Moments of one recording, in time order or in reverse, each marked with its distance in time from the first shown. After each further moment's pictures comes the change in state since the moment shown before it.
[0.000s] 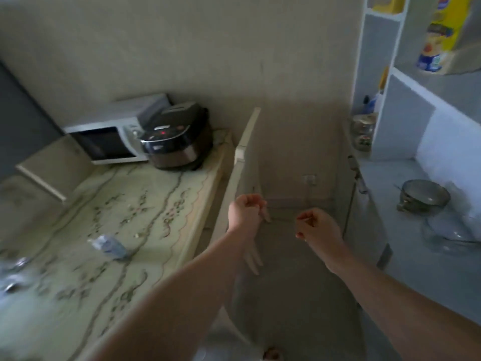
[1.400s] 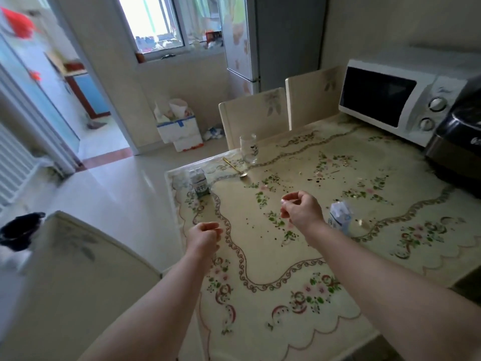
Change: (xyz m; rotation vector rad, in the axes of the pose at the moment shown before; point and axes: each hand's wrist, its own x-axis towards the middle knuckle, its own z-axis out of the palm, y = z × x) left_hand -0.082 -0.198 -0.540 -0.354 1.040 -0.432; right_hand -0.125 -0.166 0.542 -0.097 -0.942 -0.256
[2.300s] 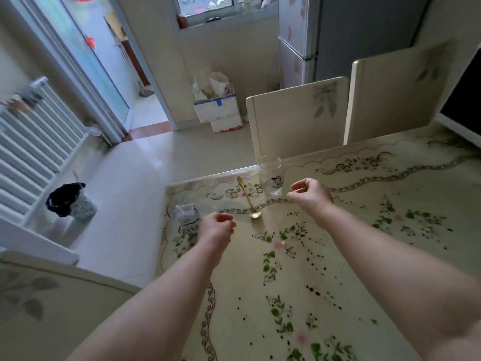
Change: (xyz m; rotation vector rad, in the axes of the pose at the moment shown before) left_hand 0.207 0.102 0.128 0.158 0.183 -0.080; right_hand 0.331 -0.039 0.049 -0.249 -0.309 -0.007
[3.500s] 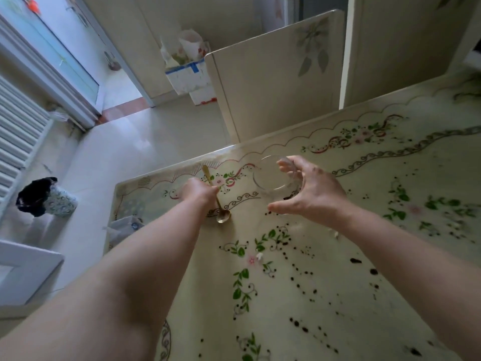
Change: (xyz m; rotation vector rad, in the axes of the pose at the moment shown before) left_hand 0.156 0.029 0.096 0.505 0.130 -0.047; right_hand 0.067 0.050 -0.030 -0.213 -0.132 -0.336
